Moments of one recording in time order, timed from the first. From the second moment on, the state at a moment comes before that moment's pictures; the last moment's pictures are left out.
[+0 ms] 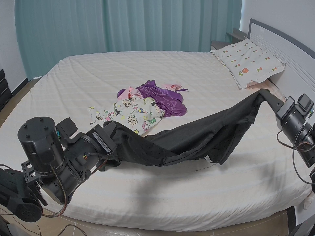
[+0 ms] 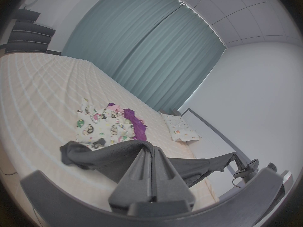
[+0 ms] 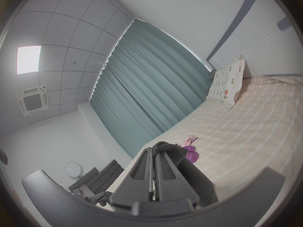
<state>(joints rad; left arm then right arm) -0.72 1.55 -0.47 -1.00 0.40 -0.69 0.40 1.43 -0.39 -1.27 -0.04 0.66</state>
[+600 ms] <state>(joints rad) -0.74 1.52 -0.52 -1.00 0.43 -0.69 0.34 1.30 -0.43 -1.24 -0.03 0.59</state>
